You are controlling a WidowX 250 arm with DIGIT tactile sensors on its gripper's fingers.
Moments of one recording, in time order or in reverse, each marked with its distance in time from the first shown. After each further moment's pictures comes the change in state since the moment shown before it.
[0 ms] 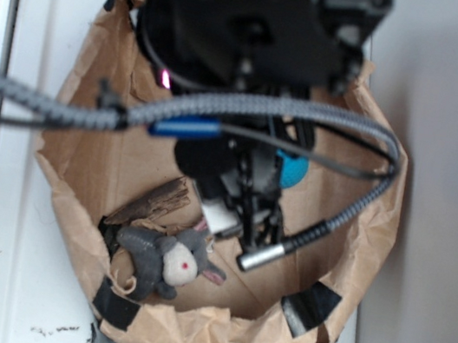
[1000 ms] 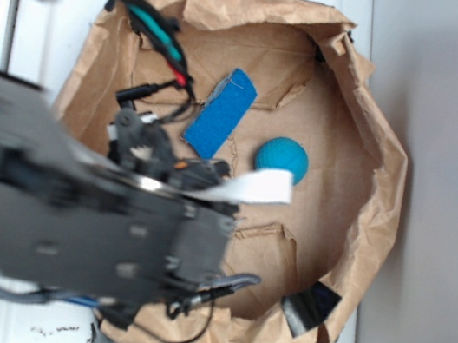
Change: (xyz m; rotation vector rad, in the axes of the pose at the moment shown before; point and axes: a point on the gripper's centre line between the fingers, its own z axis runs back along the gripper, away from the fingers) arm -0.026 -0.009 -0.110 0.200 -0.057 -0.054
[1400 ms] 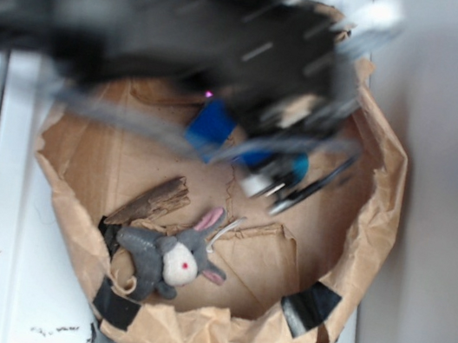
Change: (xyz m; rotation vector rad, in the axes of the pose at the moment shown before) arm 0.074 0.045 -0.014 -0.035 0.083 0.255
